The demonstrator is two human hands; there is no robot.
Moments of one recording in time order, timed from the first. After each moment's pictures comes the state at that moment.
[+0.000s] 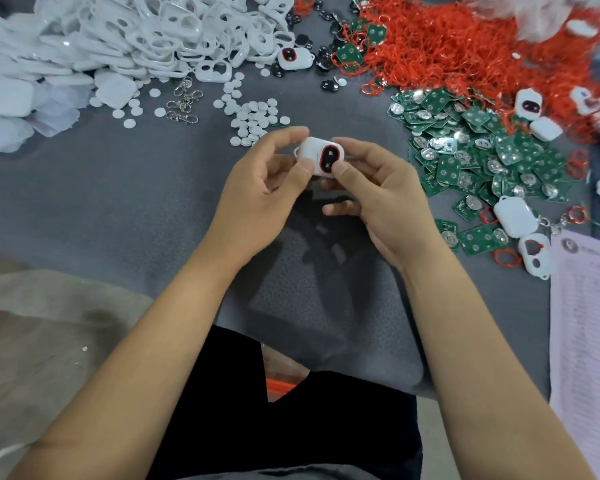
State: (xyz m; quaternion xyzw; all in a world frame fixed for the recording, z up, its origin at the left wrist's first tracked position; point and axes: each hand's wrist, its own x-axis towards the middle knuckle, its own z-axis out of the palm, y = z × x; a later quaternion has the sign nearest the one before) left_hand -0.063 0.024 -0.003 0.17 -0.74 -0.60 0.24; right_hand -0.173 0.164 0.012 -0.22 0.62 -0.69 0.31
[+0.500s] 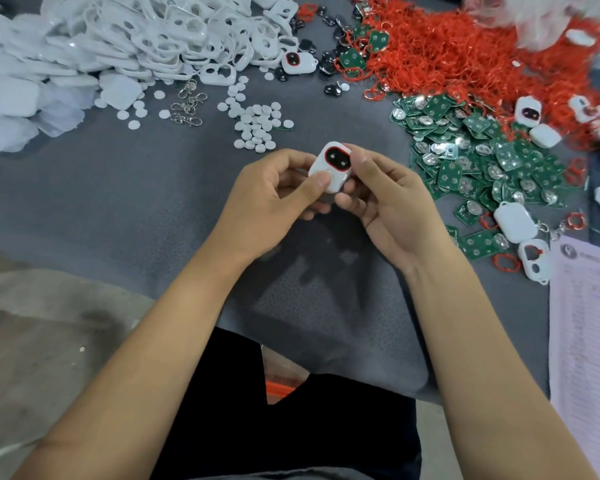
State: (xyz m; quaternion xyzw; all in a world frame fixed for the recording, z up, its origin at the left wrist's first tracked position) left_hand -0.063 0.028 0.000 0.16 -0.72 -0.65 0.19; right_hand -0.177 0.163 0.013 -0.14 0.54 -0.74 0.37
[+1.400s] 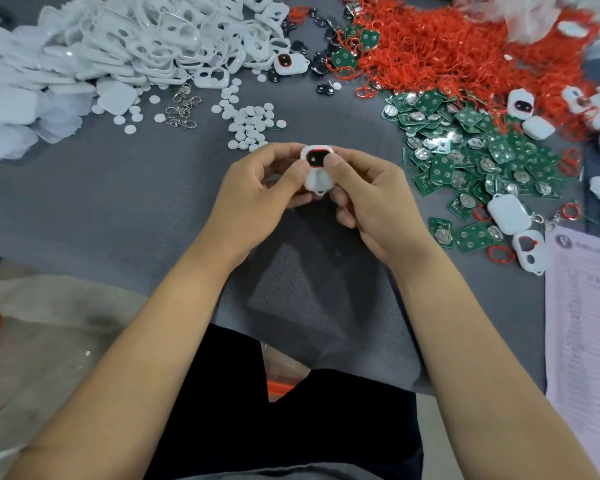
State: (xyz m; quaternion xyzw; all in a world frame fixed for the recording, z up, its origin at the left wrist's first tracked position) left_hand -0.066 0.025 -0.003 0.18 -0.67 -0.69 0.20; right_hand -0.174 0.160 0.005 -0.21 0.62 -0.69 0.31
